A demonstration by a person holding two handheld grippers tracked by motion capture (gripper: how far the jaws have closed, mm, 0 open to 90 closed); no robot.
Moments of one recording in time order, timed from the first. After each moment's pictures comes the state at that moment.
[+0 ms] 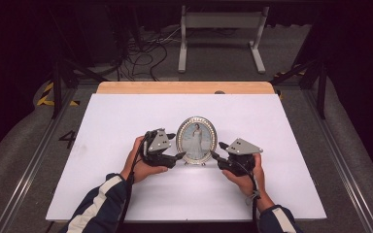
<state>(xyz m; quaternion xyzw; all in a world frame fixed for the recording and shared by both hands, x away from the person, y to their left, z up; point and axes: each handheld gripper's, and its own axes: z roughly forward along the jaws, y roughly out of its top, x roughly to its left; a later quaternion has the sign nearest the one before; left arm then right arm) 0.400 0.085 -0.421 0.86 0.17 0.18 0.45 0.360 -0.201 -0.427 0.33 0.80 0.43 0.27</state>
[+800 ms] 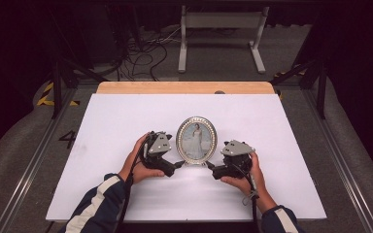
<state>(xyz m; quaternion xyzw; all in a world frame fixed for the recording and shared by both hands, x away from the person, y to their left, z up) 0.397 0.087 -0.428 0.87 0.16 0.17 0.44 0.362 -0.193 -0.435 0.32 0.83 0.38 0.26</state>
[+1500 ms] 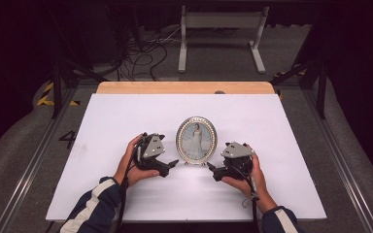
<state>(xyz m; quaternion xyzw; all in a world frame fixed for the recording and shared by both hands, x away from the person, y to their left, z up) 0.388 0.103 -0.431 0.86 0.17 0.21 0.42 0.357 -0.195 -0.436 0.32 0.83 0.37 0.27</state>
